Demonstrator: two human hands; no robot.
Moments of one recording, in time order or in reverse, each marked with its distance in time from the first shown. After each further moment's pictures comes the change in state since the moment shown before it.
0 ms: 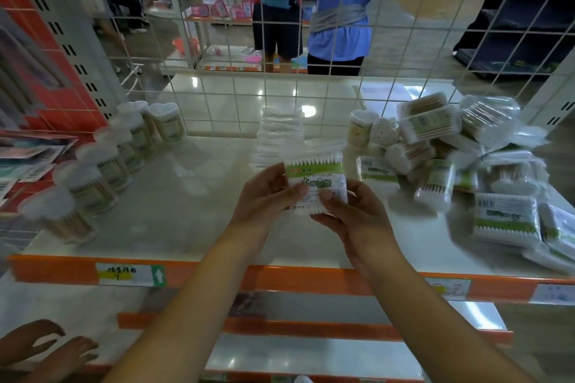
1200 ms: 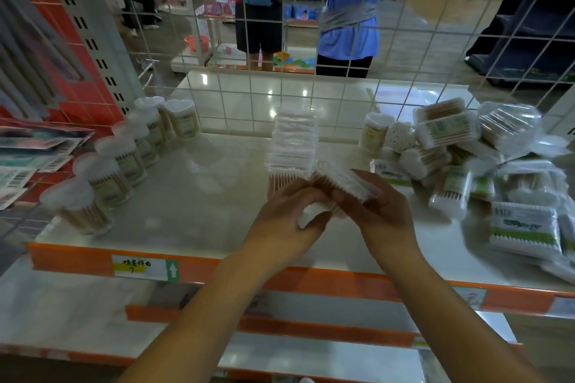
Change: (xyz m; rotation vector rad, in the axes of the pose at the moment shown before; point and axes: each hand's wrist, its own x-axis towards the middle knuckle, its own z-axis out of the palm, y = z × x) left_hand -0.018 -0.006 -0.002 0.932 -0.026 0.386; right_hand 0.001 -0.010 0.003 -0.627 0.060 -0.301
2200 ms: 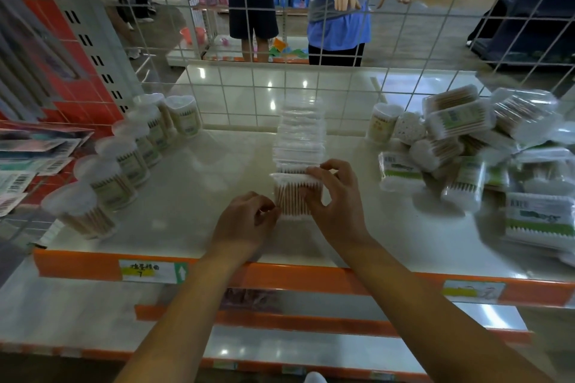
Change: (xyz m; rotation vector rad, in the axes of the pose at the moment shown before) left_hand -0.015 -0.074 -0.022 0.238 -0.017 -0.347; right_hand 0.031 0.059 0.061 -0.522 0.076 -0.378
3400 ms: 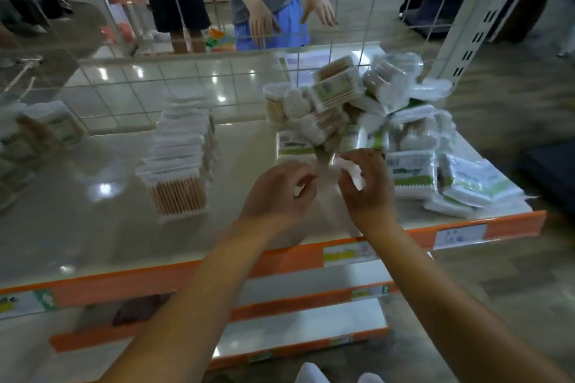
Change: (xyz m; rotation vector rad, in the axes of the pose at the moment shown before) left_hand 0.015 0.174 0.111 -0.116 -0.126 0.426; right_hand -0.032 0.111 -0.157 -0.016 0.171 0.269
